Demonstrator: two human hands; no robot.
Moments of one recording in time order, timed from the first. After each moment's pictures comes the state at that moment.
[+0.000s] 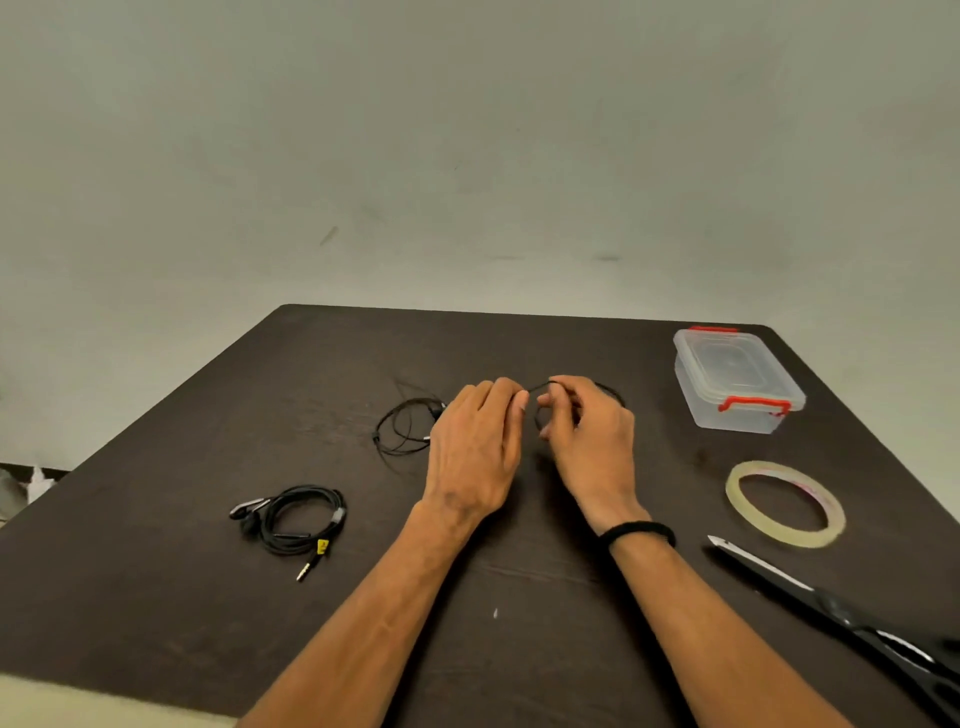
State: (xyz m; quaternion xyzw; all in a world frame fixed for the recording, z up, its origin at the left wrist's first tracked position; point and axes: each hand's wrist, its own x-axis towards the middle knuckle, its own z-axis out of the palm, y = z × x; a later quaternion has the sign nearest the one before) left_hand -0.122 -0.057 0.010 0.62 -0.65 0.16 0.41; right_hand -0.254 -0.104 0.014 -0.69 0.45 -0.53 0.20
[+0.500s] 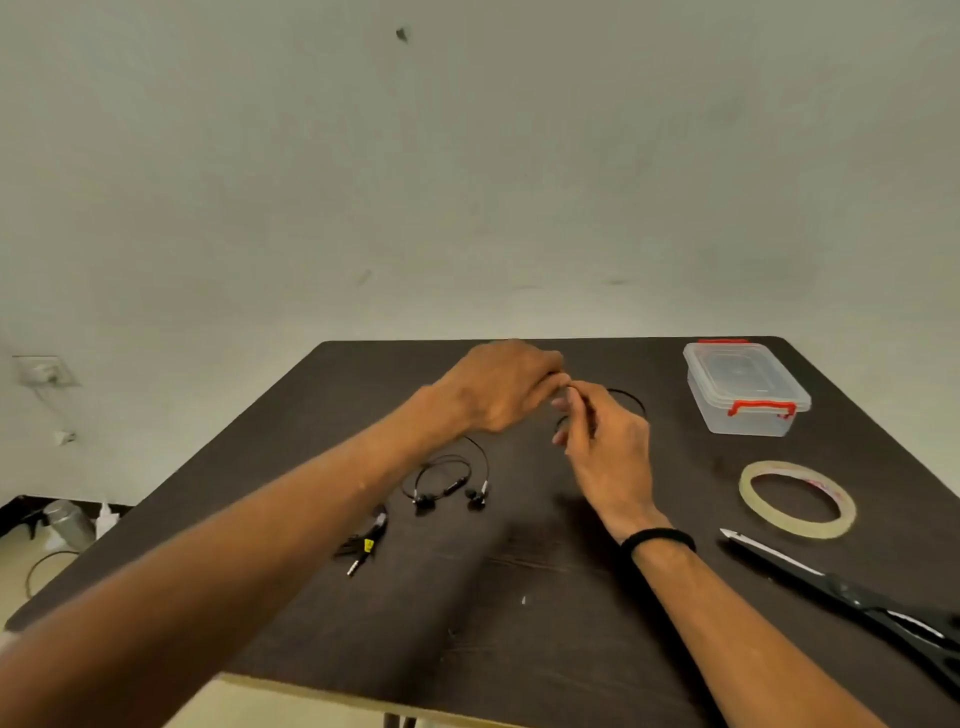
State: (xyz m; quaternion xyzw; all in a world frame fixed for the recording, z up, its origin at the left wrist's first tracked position) left_hand -0.103 -0.072 0.124 0.55 -0.82 0.11 0.09; right_hand -0.256 -0.093 0.013 -0.70 0.38 -0.59 0.18
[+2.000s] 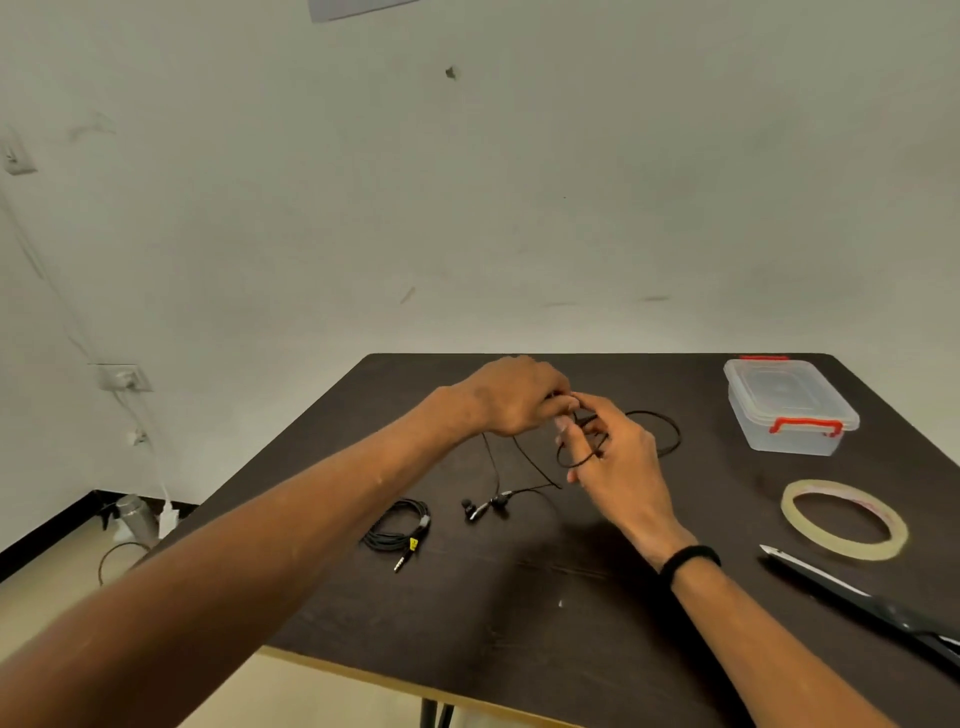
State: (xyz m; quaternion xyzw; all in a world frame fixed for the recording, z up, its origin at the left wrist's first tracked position) left_hand -0.089 -0.048 0.147 0.59 -0.81 0.04 0.02; right_hand -0.246 -0.067 0.028 -0.72 0.35 -0.51 0.31
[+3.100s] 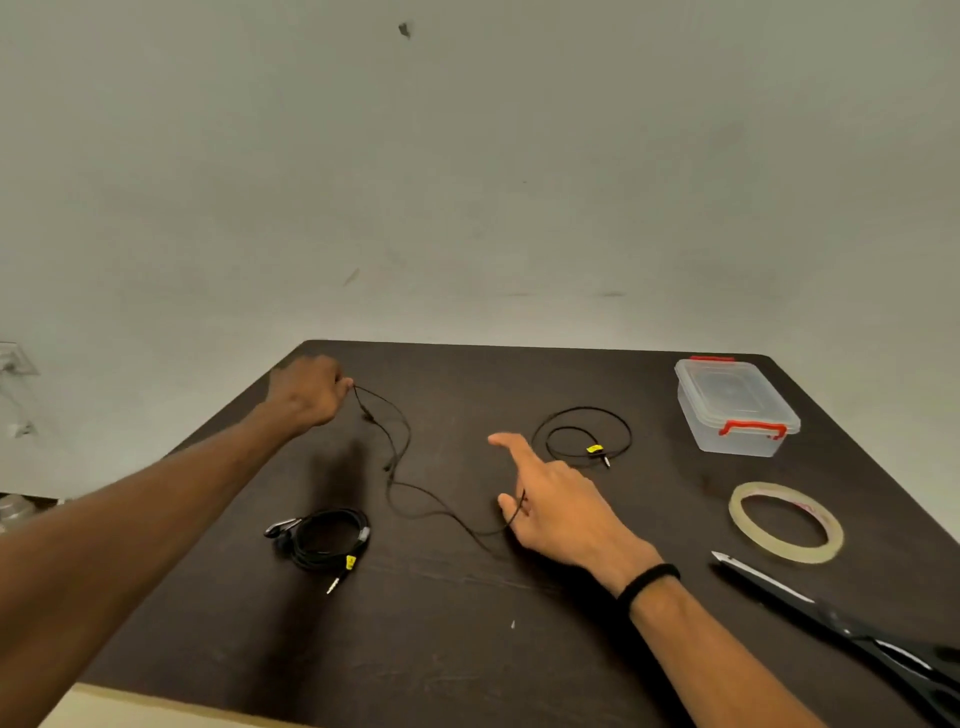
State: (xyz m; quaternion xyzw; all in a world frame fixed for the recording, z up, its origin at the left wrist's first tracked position) left_hand 0.101 -0.065 0.084 0.83 -0.54 0.08 0.11; right_hand -0.244 -0.062 0.023 -0.89 0.39 -0.17 0.17
